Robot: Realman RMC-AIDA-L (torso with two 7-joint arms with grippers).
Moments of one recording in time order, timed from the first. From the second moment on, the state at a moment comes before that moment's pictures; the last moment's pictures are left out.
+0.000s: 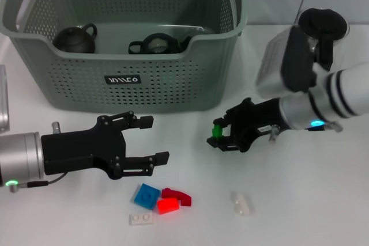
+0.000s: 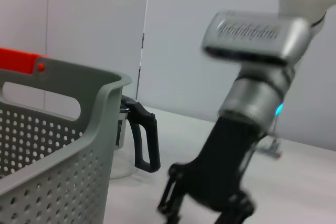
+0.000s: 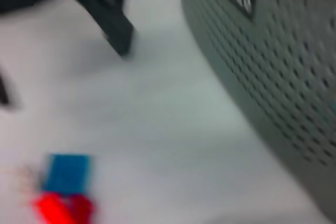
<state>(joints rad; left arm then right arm) -0.43 -2.17 0.58 0.72 2.08 1.67 -1.16 0.75 2.09 -1.38 -0.68 -2.10 -1.08 1.71</state>
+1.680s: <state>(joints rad) -0.43 -2.16 0.55 0.73 2.08 1.69 -1.17 0.92 2.08 -1.03 -1.19 -2.20 -1.47 1.94</state>
